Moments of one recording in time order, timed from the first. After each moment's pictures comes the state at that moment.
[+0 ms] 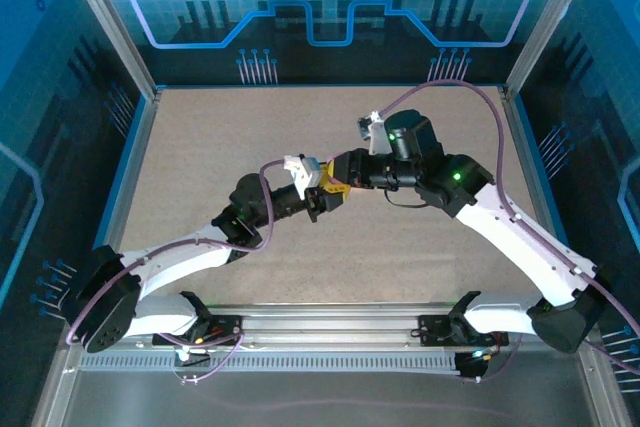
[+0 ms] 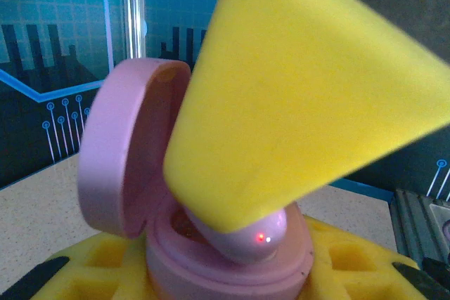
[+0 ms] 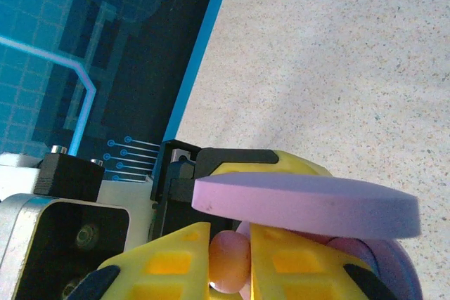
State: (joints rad) left arm -0.72 1.26 0.63 0.71 0.37 -0.11; right arm 0.71 1.25 1.36 -0.66 -0.33 0.75
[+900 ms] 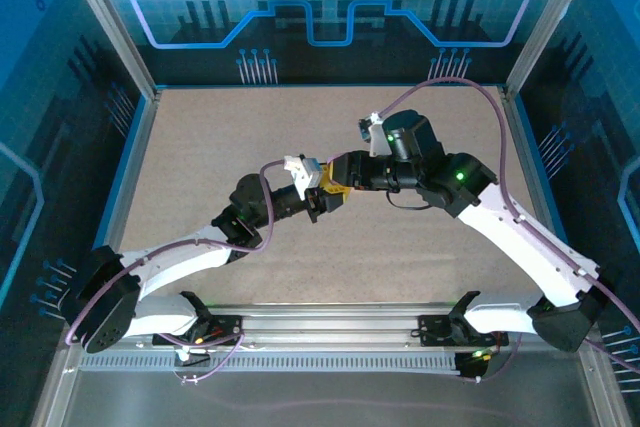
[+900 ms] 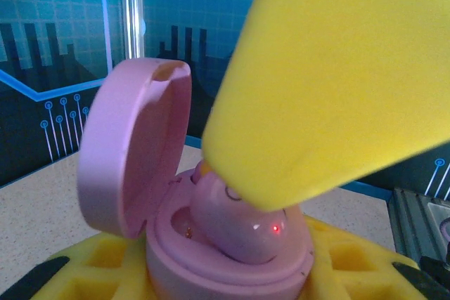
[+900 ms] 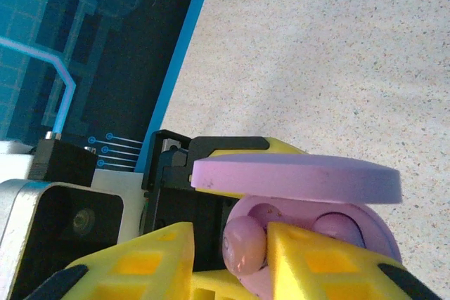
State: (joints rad) left arm -0.72 1.26 0.63 0.71 0.37 -0.11; right arm 0.73 1.25 1.40 -0.75 -0.27 0.73
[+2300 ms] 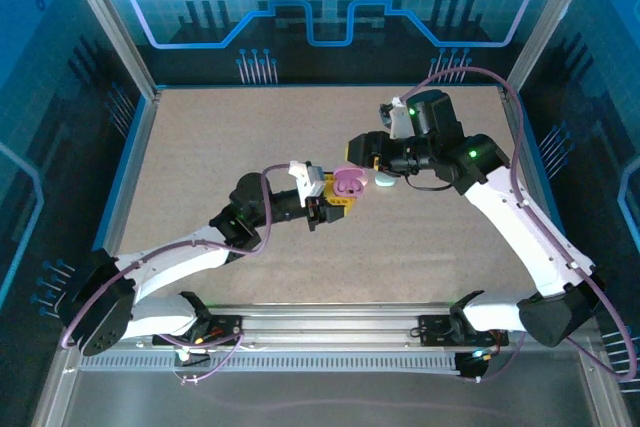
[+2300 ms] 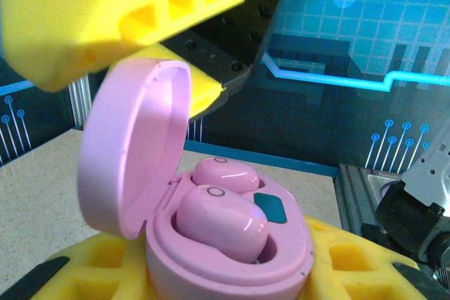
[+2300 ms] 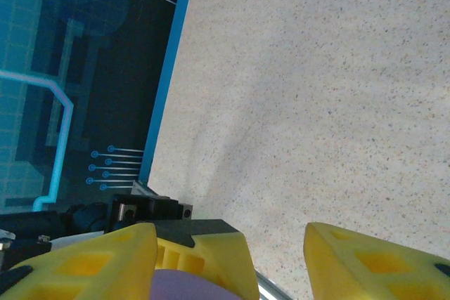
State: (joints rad) left arm -0.73 1.23 0.65 0.64 0.53 -0.09; right arm 0.52 1.30 1.46 -0.85 -0.47 0.68
